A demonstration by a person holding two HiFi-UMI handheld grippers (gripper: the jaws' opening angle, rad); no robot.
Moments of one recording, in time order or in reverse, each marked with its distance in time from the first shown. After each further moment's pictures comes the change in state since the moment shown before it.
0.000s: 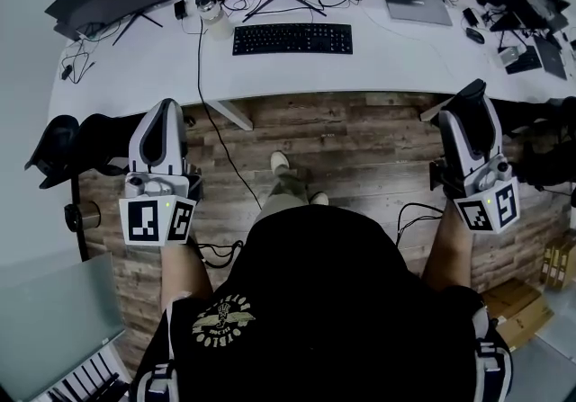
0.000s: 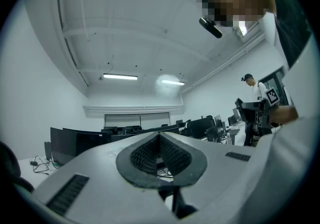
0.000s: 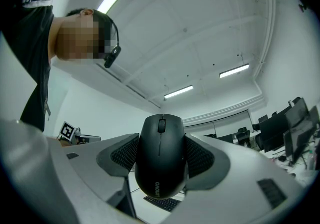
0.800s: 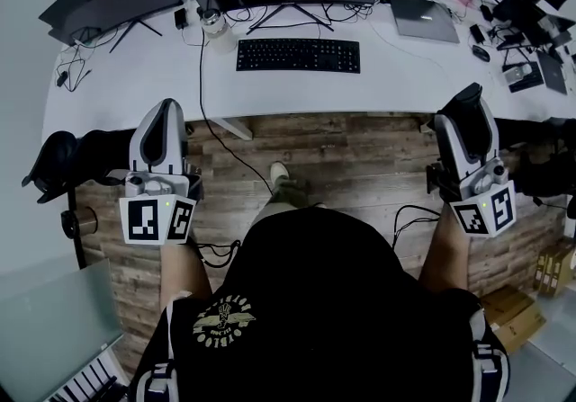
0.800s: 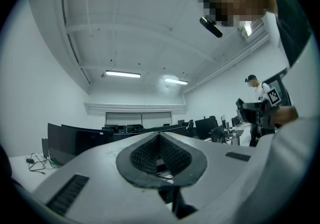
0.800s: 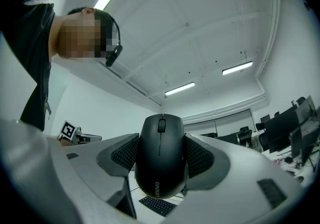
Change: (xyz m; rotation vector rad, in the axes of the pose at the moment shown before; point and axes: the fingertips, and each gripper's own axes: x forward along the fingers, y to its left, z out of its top) left arm 0.061 0.053 -0.019 -0.027 0.011 0.008; right arm 0.080 -0.012 -0.019 -0.015 0.027 0.008
